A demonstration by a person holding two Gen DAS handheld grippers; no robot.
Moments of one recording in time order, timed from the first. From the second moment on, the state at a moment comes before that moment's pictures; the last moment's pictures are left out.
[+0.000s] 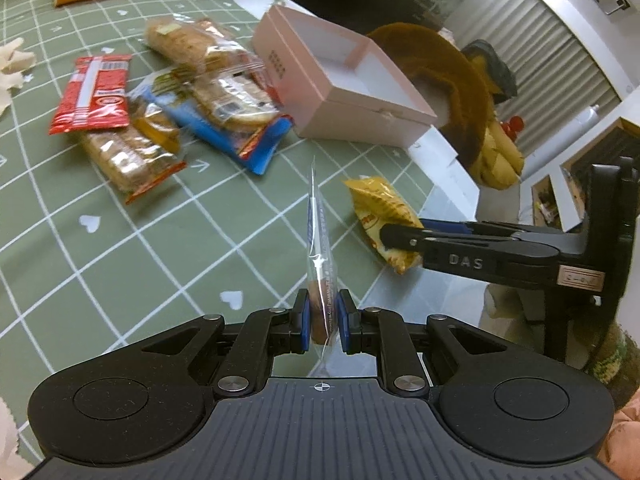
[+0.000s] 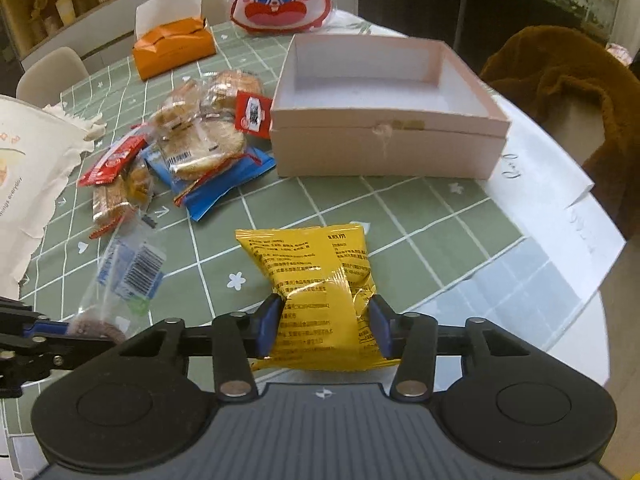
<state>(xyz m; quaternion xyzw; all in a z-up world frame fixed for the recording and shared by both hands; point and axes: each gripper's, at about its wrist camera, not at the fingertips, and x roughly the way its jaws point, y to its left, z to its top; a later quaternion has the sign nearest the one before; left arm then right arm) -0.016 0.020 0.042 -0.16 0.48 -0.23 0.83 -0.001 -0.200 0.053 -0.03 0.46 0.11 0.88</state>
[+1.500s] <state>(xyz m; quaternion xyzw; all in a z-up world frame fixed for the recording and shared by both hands) 0.118 -0.040 0.139 -0.16 0.38 -0.25 0.87 0.090 -0.256 0.150 -0.01 0.42 0.13 0.90</state>
